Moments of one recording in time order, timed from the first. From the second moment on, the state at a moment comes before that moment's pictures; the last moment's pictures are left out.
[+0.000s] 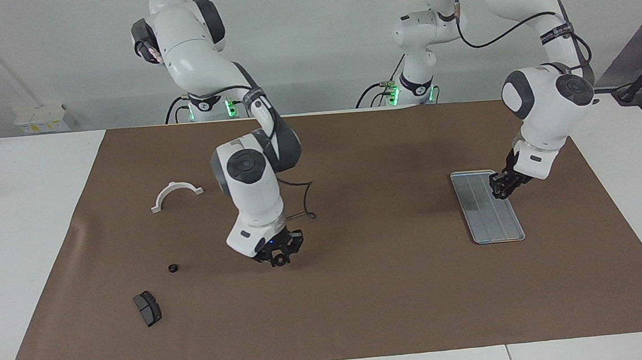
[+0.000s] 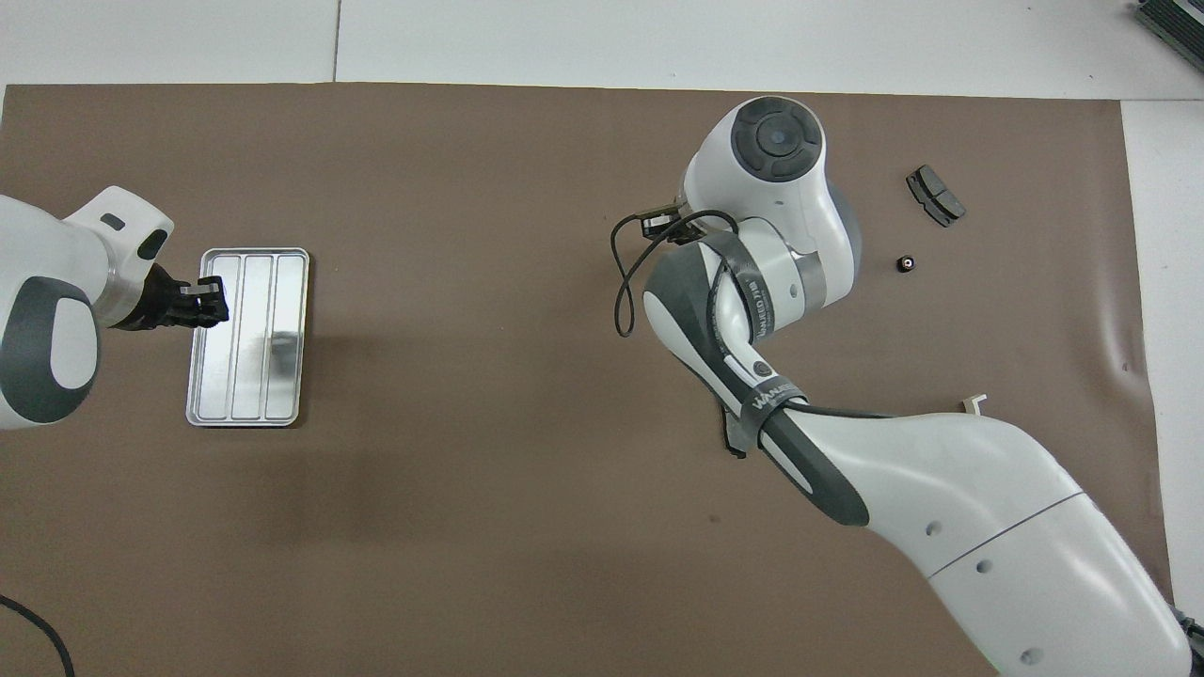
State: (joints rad) left arm 0.05 0.16 -0.02 -2.01 -0.01 2.20 -0.12; right arm 0.32 0.68 0.11 -1.33 -0.08 2.13 0.30
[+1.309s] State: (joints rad) left arm -0.01 0.11 -0.04 -1.99 -0.01 2.23 -0.15; right arm 0.65 0.70 0.10 -1.32 -0.08 2.30 0.66
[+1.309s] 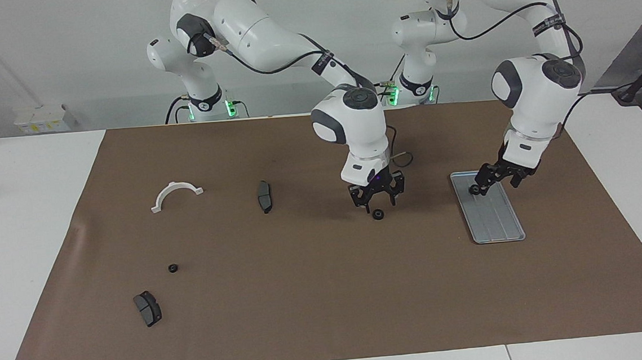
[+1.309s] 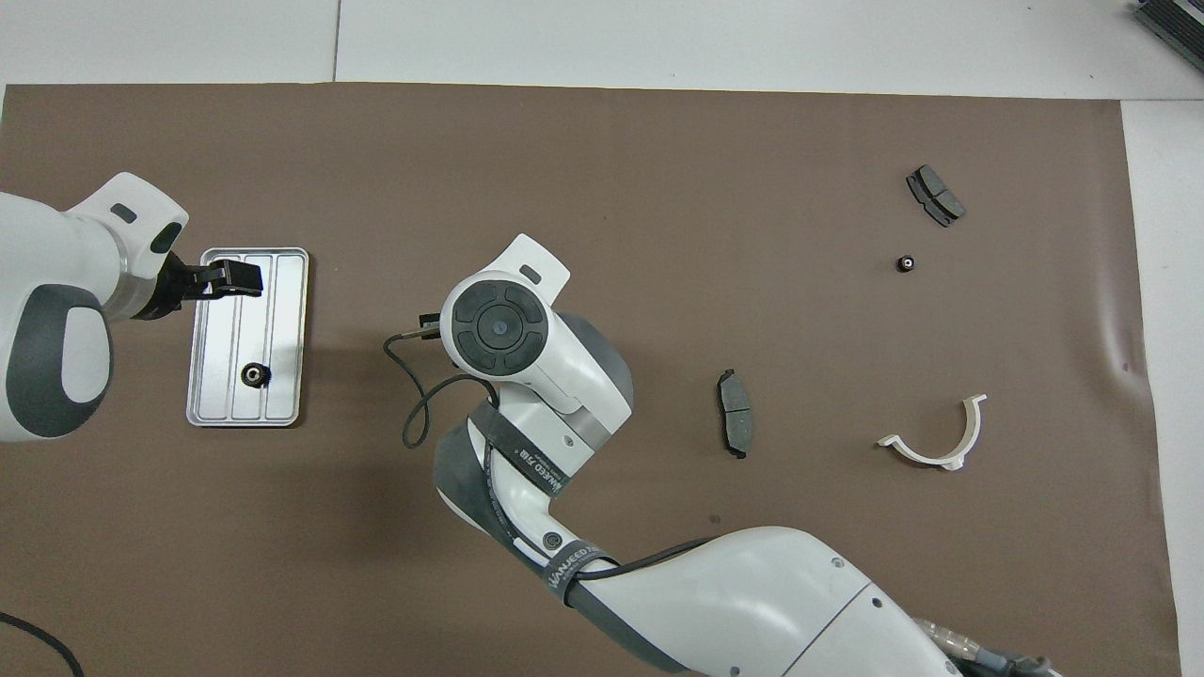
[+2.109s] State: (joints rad) left arm -0.43 0.28 -0.05 -1.99 -0.01 2.36 -0.79; right arm 0.23 0.70 0.08 -1.33 -0.09 2.22 0.10
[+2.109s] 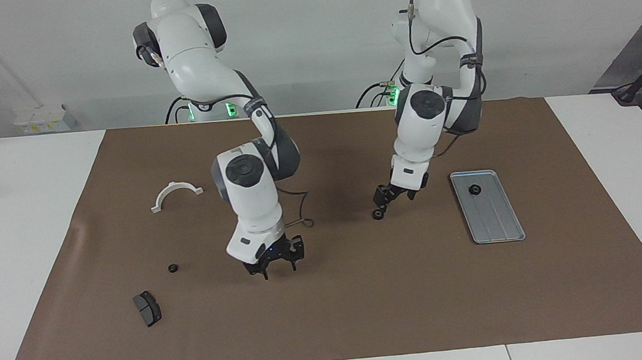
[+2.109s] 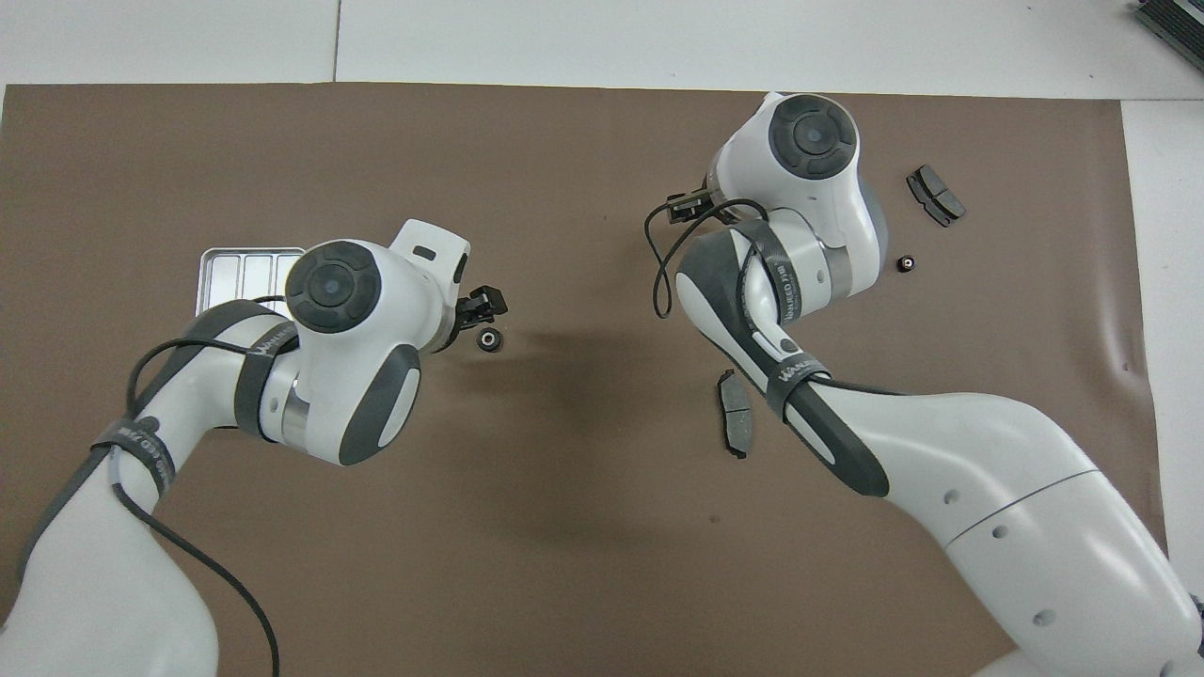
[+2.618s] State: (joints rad) left arm -0.47 0.34 -0.05 -1.99 -0.01 2.41 -0.82; right arm 0.01 0.70 0.08 -1.40 -0.09 2.21 -0.17
